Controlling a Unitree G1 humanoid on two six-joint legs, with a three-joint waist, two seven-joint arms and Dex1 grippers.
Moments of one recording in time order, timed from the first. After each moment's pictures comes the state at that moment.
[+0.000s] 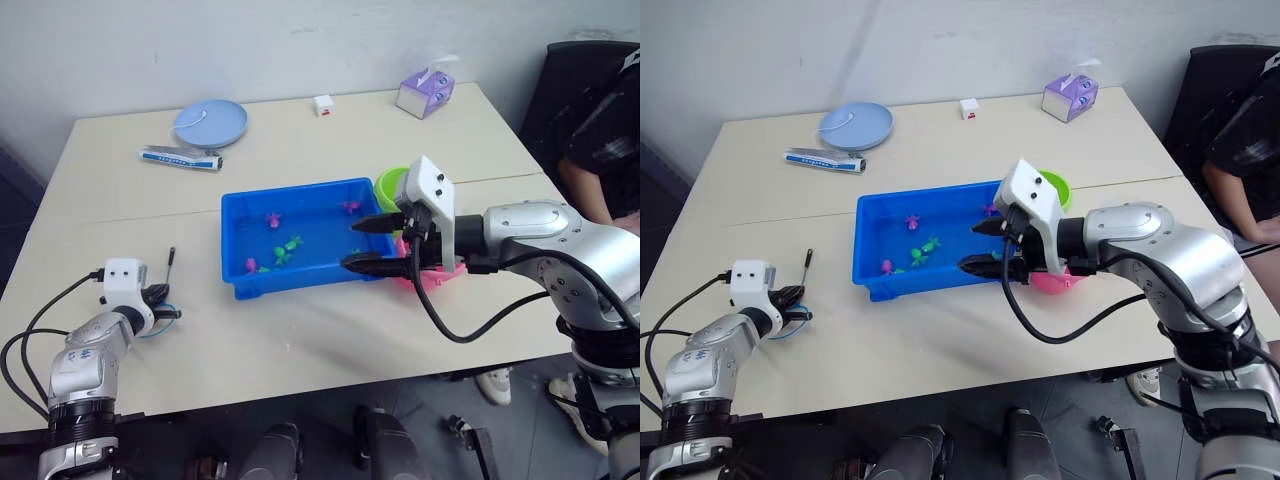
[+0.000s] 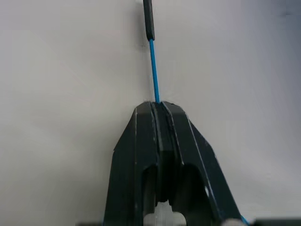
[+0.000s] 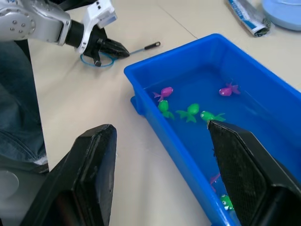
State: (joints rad) left arm -0.23 0.53 0.34 0.14 -0.28 0.60 -0.29; right arm -0.78 -0.74 0.14 -0.42 0.71 1.00 0.80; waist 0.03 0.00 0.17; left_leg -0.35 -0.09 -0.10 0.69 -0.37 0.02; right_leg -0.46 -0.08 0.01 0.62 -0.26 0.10
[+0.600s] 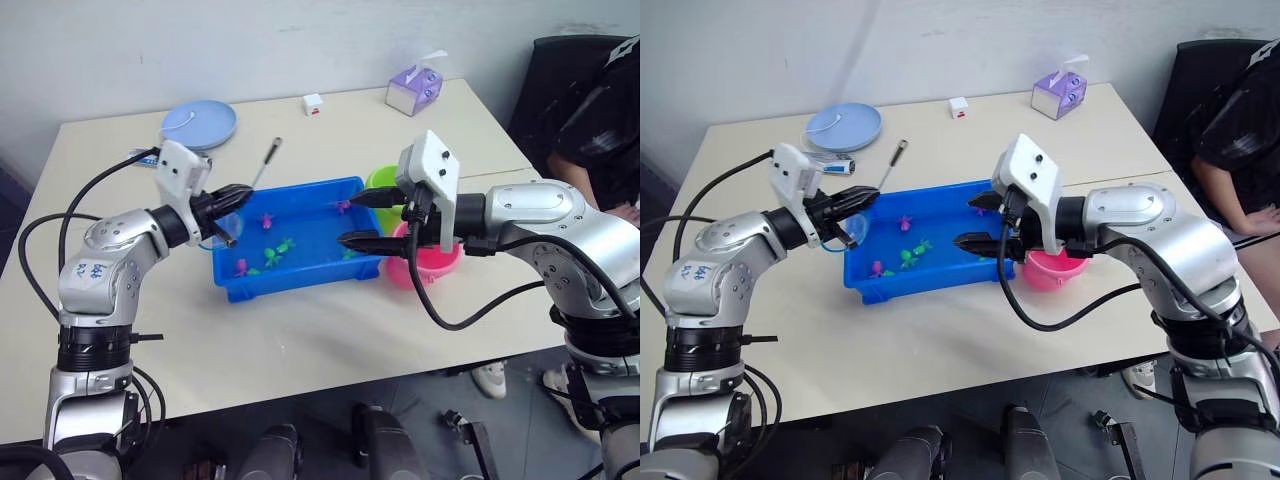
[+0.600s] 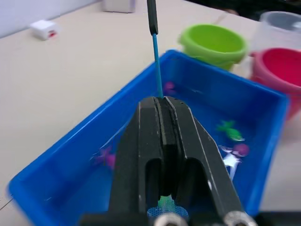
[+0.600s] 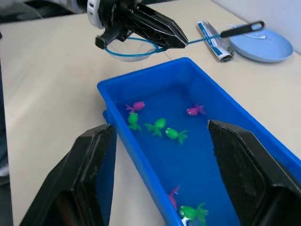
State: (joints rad) left arm -0.62 0.61 0.12 -0.08 -0.43 0.66 -0.68; right arm -0.82 -0.74 0.16 -0.38 0.57 0.85 0.87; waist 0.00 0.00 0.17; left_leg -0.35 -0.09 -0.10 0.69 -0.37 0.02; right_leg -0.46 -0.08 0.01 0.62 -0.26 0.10
